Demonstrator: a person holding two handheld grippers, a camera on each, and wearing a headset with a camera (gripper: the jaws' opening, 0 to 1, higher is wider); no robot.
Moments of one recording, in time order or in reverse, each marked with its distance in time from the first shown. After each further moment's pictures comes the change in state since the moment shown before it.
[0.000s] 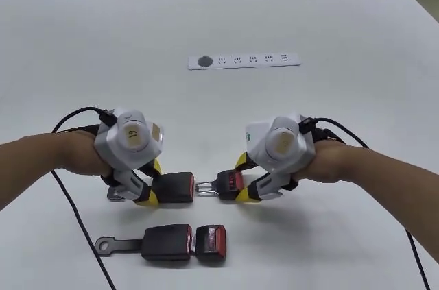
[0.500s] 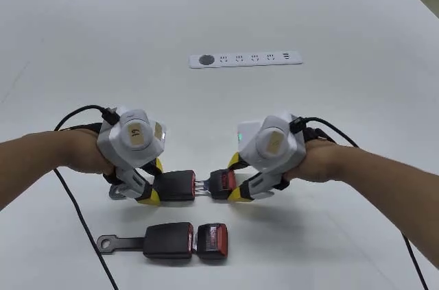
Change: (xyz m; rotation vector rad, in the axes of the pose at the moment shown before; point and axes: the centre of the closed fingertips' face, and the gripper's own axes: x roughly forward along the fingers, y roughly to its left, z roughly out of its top) left arm 0.001 0.000 0.000 0.002 0.004 0.004; right arm 0.009 0.002 0.012 0.002 -0.011 0.005
